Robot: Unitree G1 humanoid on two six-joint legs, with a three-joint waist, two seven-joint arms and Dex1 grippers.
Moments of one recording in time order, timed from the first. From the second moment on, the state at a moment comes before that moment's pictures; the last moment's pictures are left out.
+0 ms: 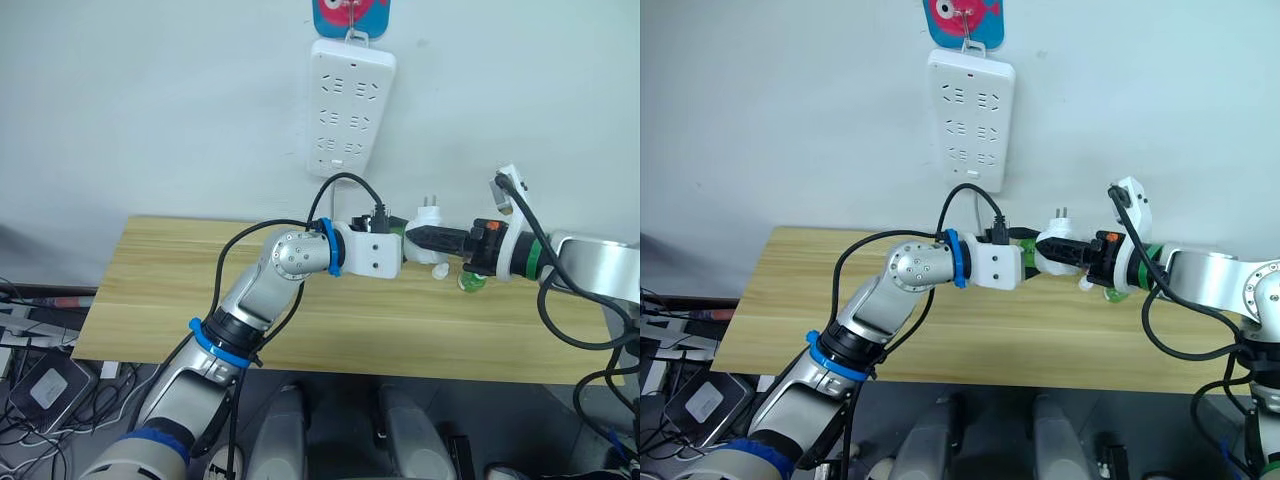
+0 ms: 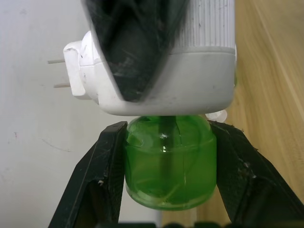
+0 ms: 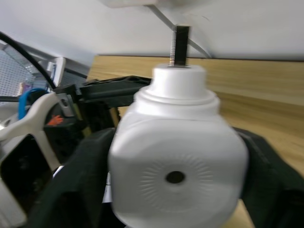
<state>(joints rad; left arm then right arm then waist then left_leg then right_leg) -0.74 0.31 -0.41 0.05 0.31 -0.08 -0.83 -0.57 -0.86 -0.07 -0.21 1.94 1.10 -0.33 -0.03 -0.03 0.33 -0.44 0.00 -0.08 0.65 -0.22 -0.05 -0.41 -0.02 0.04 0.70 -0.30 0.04</state>
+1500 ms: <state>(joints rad) -0.54 0.00 -0.22 0.04 -0.12 0.03 -0.58 -0.45 -0.51 -0.03 -0.71 1.19 0.75 -0.37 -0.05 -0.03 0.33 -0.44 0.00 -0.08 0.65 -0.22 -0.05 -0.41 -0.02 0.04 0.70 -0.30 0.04</state>
